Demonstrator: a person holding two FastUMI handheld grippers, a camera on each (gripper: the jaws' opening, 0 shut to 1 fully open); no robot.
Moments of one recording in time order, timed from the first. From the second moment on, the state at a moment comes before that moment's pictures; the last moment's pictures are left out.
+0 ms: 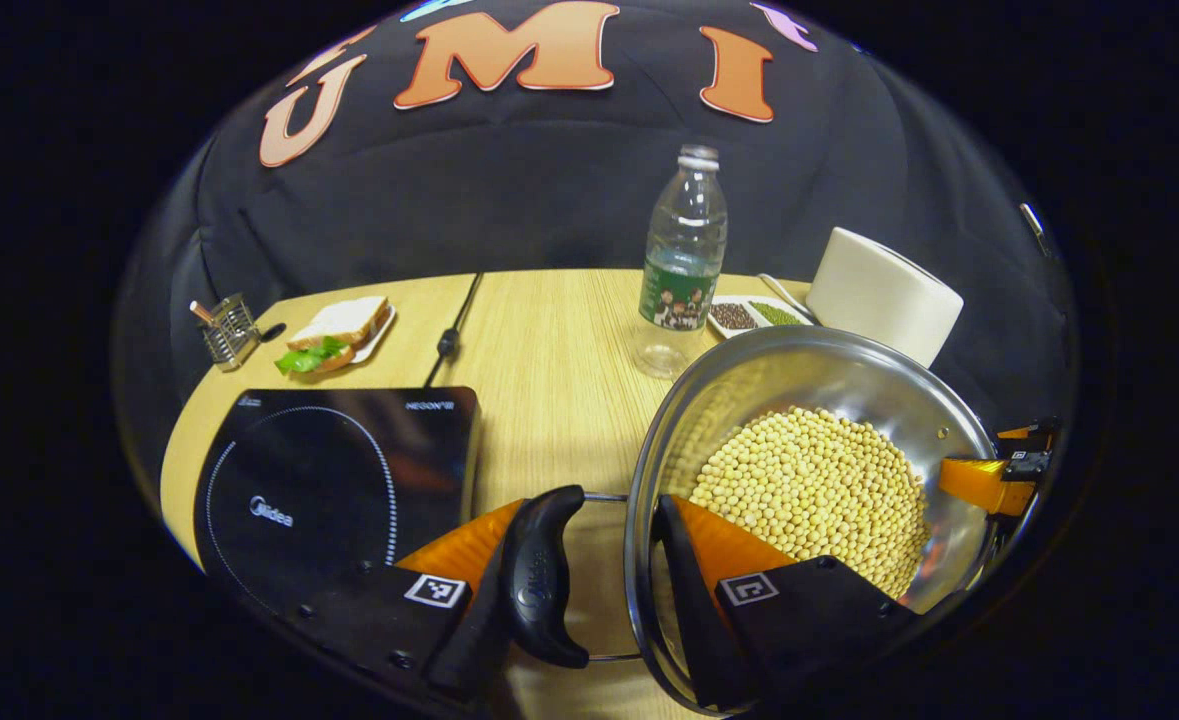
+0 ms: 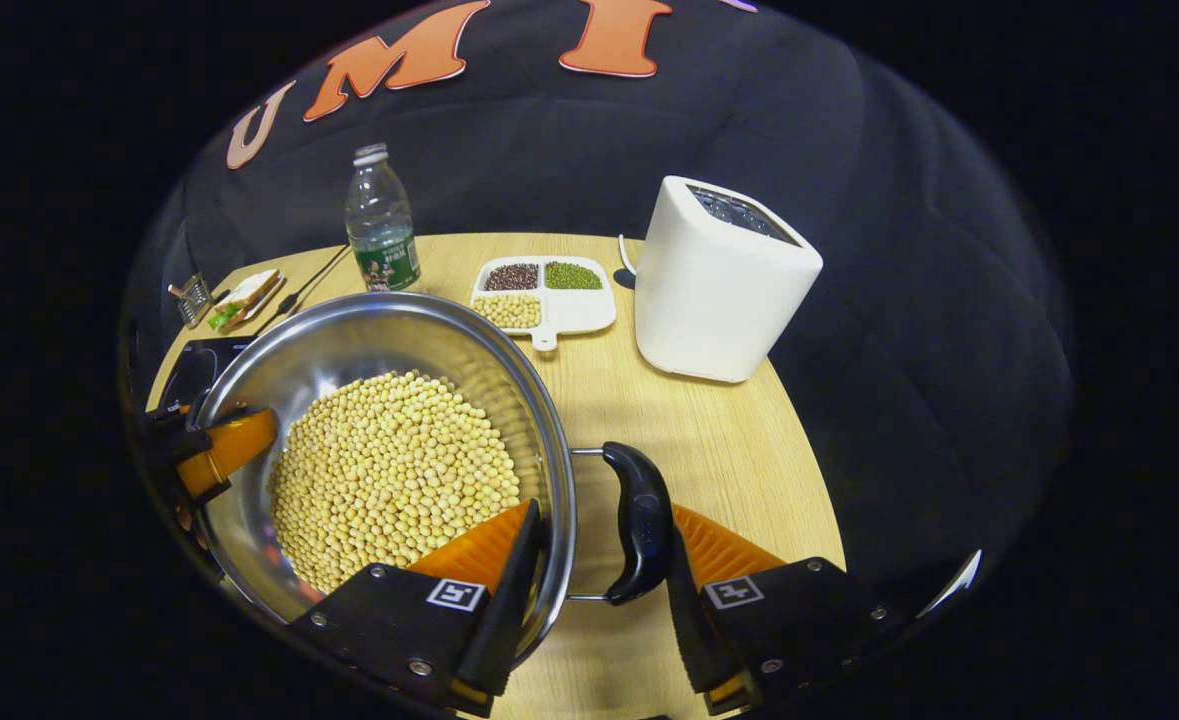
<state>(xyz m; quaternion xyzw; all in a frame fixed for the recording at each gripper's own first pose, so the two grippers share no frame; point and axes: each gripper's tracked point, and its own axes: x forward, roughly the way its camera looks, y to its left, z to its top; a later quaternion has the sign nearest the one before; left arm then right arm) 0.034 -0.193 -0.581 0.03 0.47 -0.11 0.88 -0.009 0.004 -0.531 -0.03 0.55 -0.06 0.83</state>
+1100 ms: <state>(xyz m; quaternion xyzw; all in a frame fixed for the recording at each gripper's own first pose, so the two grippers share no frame) 0.026 -0.018 -0.456 0.05 0.42 -0.01 0.91 0.011 0.160 -0.447 -0.02 0.50 0.04 0.86</state>
